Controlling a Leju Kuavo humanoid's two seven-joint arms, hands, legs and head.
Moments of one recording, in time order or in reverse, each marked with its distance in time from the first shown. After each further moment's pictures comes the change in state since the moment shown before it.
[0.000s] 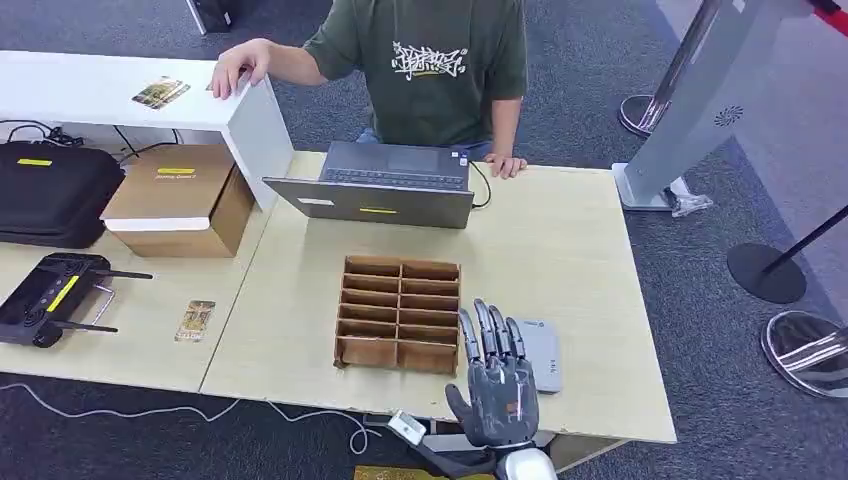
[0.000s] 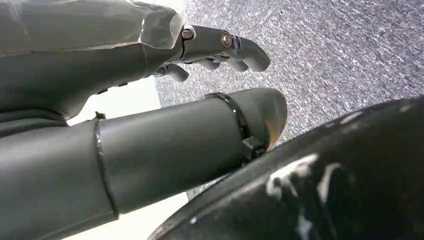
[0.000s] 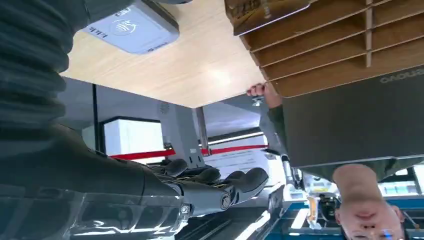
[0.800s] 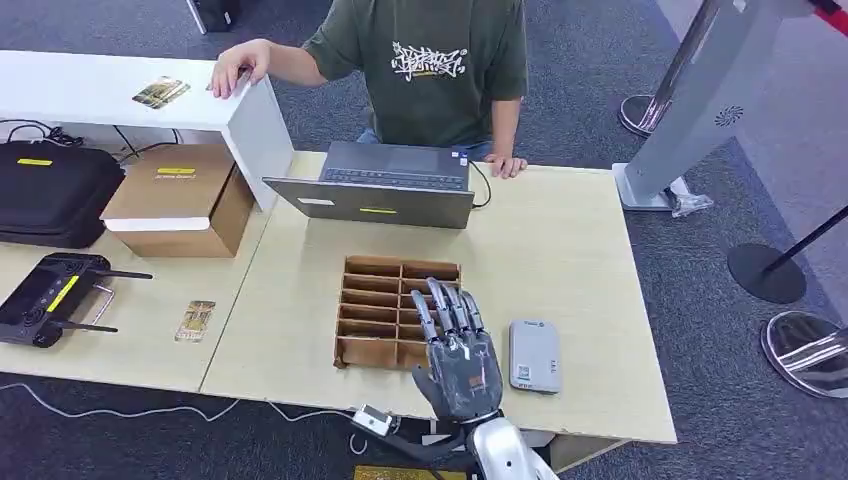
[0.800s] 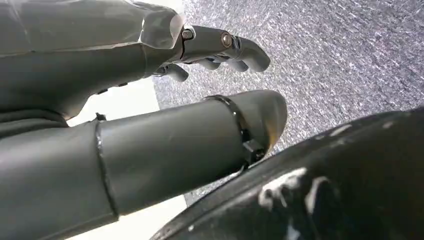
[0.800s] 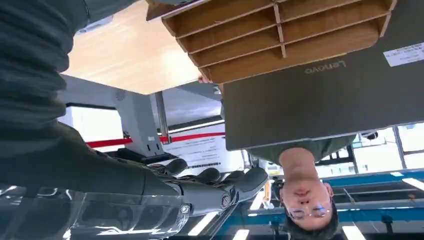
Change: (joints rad) left arm -0.002 0.000 0.000 0.000 0.000 0.016 -0.008; right arm -0.142 0.052 0.047 0.110 -0.010 -0.004 -0.094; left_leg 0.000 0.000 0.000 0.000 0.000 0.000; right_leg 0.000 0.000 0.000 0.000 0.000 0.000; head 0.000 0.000
